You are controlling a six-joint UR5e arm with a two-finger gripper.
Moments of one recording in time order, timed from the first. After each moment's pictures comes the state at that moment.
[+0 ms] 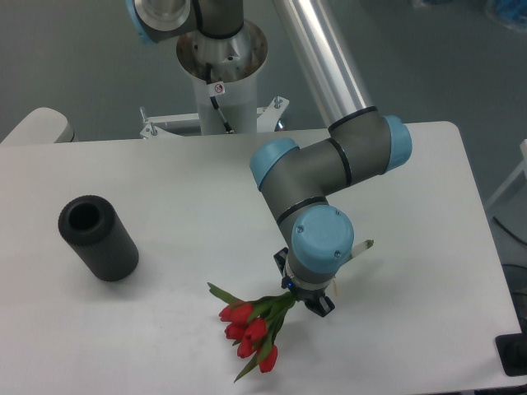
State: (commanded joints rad) arm 2.41 -2.20 -1.29 -1.29 1.57 1.34
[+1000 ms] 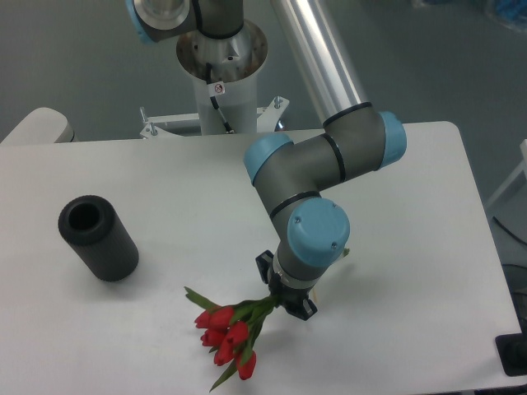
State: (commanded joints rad) arm 2.41 -2.15 -1.31 -1.26 1.32 1.30
